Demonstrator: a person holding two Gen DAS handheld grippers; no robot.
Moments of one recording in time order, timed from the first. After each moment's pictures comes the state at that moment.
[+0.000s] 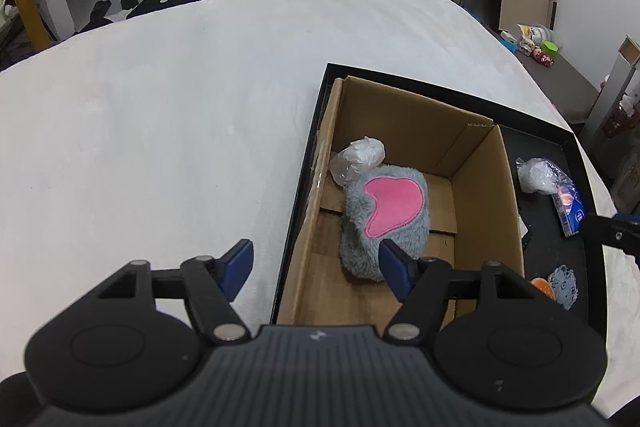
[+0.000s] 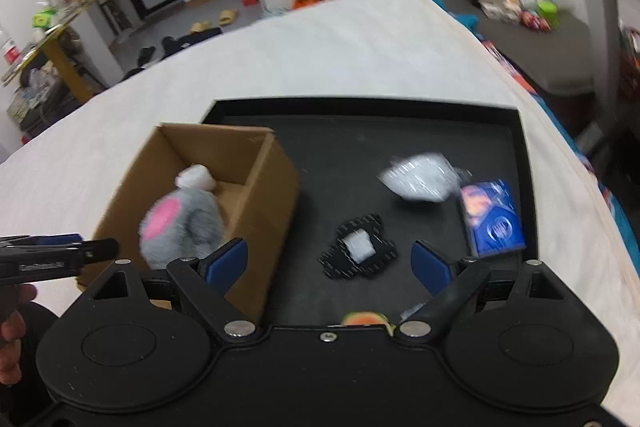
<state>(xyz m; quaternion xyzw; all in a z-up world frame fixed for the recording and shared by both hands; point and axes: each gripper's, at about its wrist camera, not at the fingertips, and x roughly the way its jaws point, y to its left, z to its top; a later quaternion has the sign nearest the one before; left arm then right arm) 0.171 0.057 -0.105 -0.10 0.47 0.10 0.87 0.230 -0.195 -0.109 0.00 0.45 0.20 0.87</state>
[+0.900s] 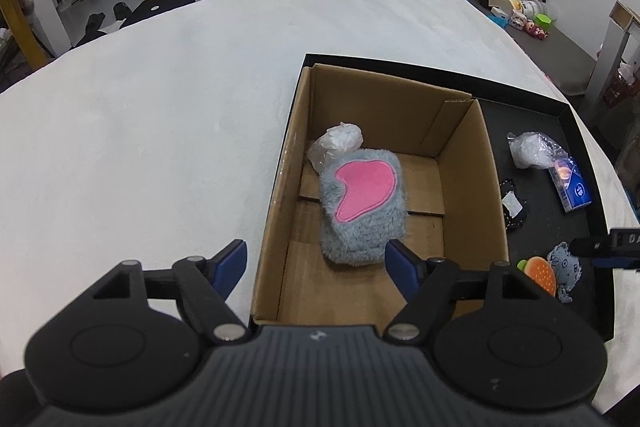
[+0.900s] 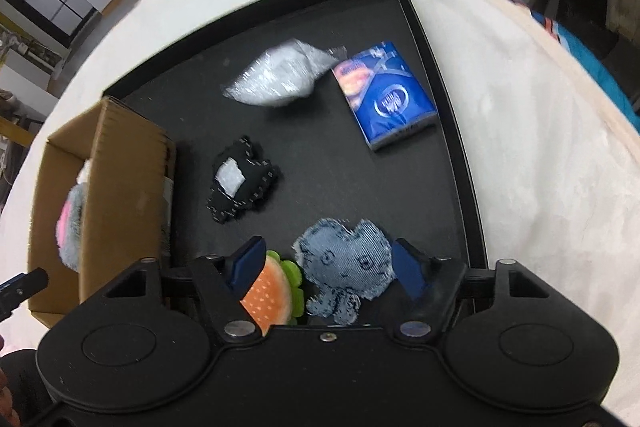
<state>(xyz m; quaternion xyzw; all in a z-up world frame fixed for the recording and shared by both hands) 0.174 0.026 -0.102 -0.06 0.49 0.10 0.87 0.251 -0.281 -0.186 0.12 0.57 0.11 0.80</state>
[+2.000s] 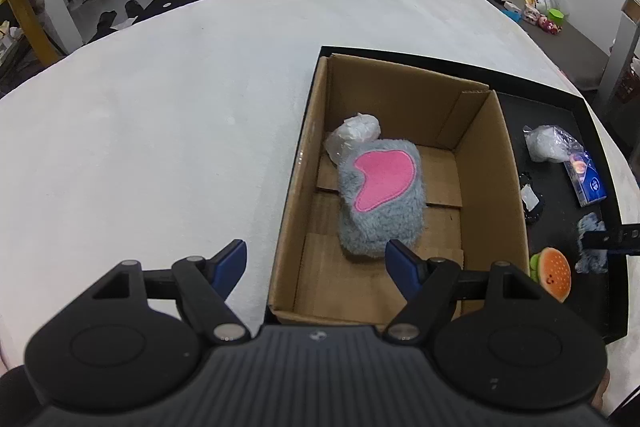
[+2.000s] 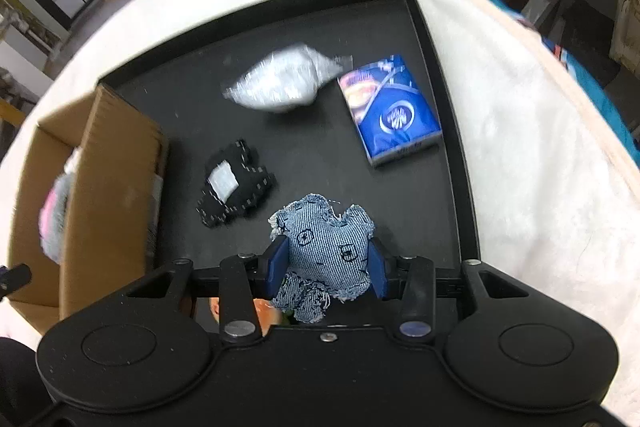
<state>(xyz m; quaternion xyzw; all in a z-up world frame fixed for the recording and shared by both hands) 0.169 0.030 -0.108 -0.05 0.49 0.12 0.86 0.250 -0.269 -0.180 0.08 0.55 0.12 0.82</state>
